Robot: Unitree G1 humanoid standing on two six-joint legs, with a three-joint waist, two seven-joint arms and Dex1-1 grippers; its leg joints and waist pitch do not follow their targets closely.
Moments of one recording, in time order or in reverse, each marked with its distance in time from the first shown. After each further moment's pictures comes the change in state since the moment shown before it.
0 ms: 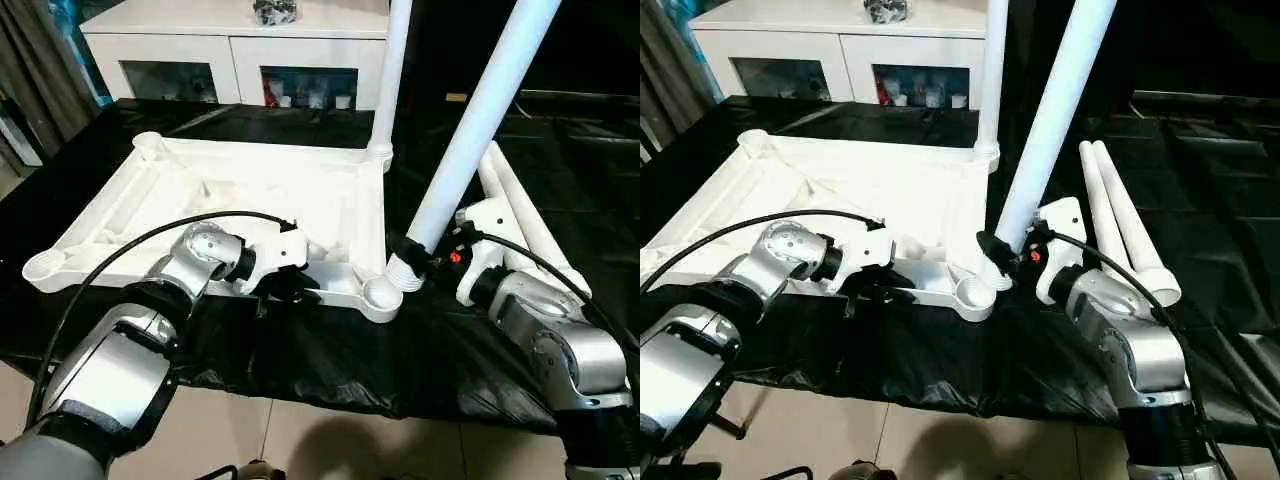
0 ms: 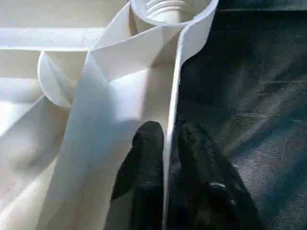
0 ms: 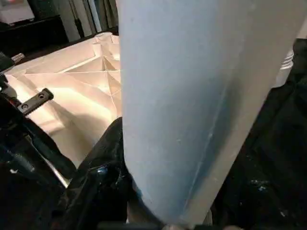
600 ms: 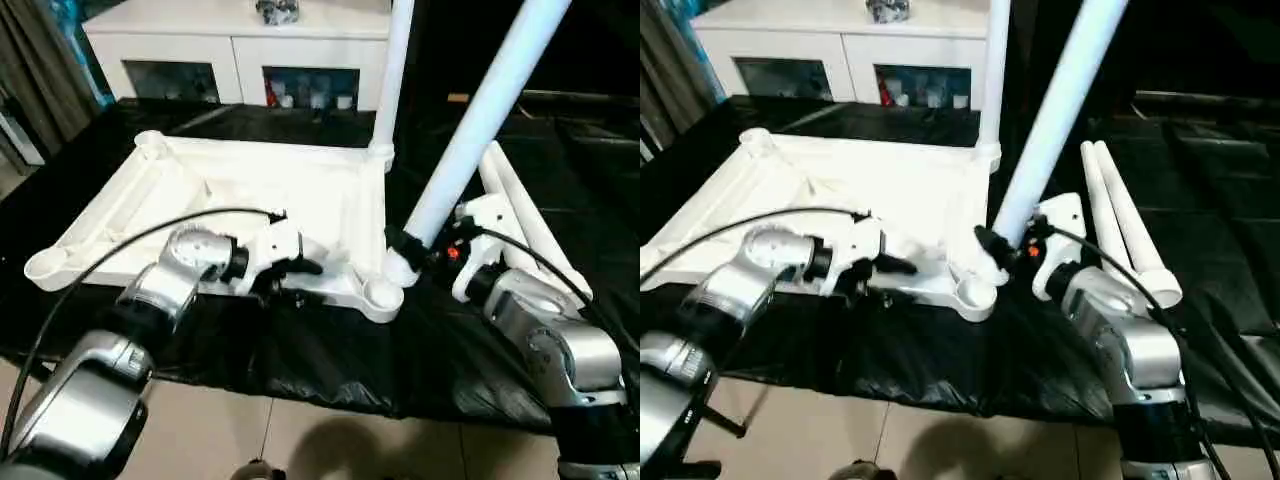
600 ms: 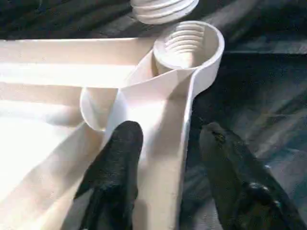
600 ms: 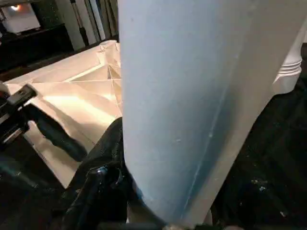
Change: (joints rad) left arm 0.096 0.068 0.010 -0.305 -0.103 0.127 0.026; right arm -0.012 0.027 -0.002 0.002 0.008 0.001 -0.014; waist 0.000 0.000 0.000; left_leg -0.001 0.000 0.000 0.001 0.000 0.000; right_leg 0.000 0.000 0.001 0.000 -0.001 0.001
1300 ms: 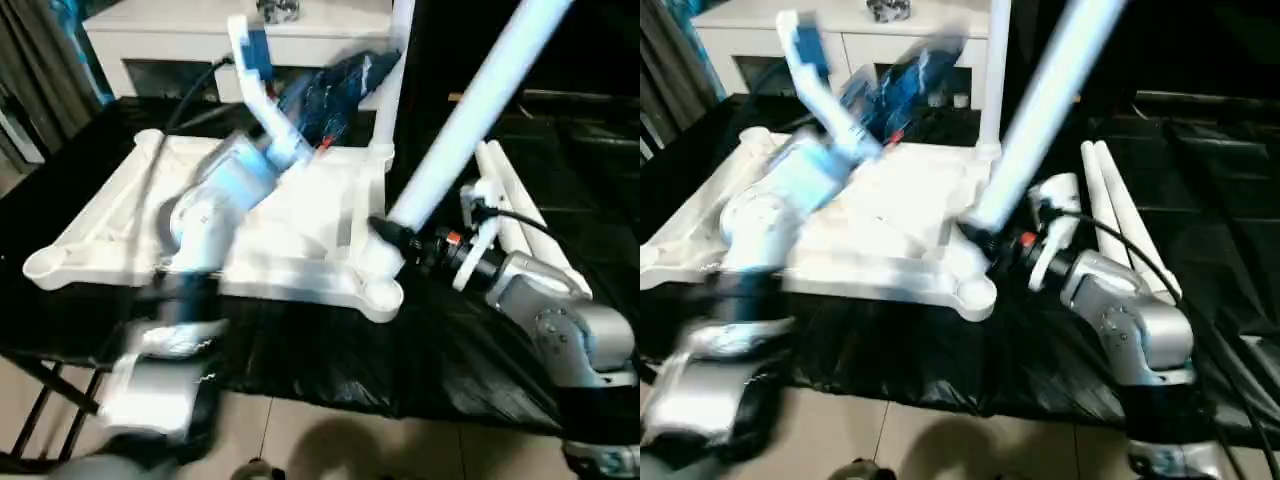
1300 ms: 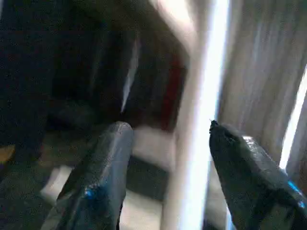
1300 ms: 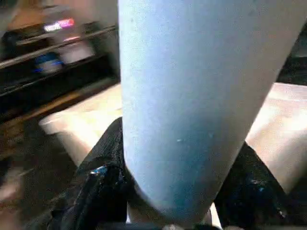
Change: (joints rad) left arm 0.051 -0.204 0.419 -0.664 -0.534 0.665 0.358; right arm -0.062 0.007 -0.069 0.001 0.139 0.066 0.070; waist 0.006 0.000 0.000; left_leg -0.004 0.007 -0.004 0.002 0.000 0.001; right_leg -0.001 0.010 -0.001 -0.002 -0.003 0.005
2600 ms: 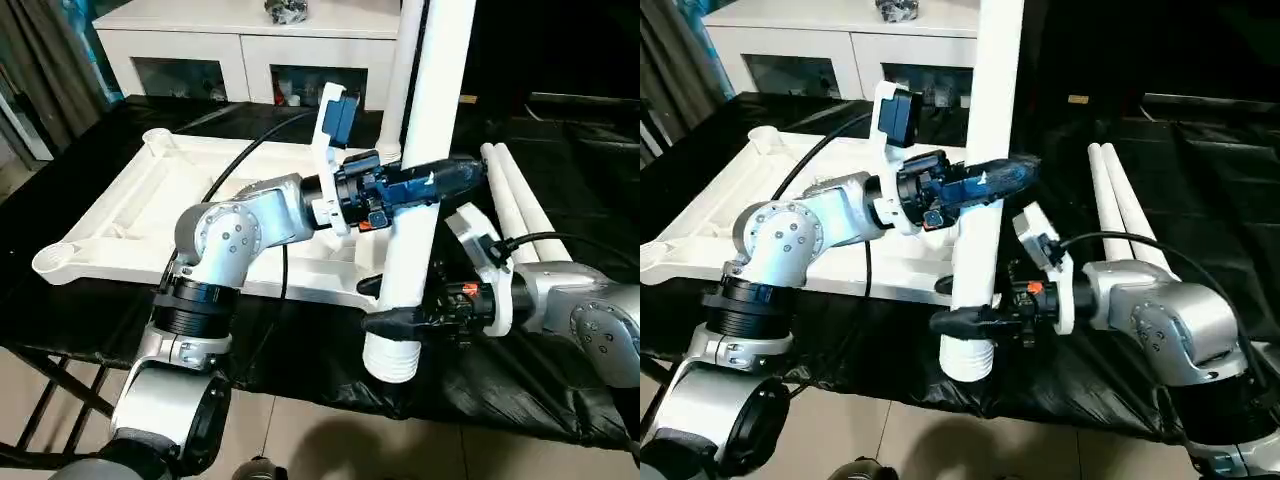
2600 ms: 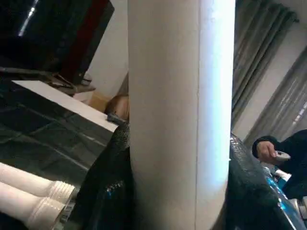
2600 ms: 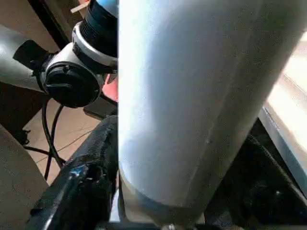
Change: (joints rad) left arm -0.054 -0.127 -0.012 -0.043 -0.256 0.417 -0.042; right arm -0.034 -0.304 0.195 -0.127 0.210 0.277 0.602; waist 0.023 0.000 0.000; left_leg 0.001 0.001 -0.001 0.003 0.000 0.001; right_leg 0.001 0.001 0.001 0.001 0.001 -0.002
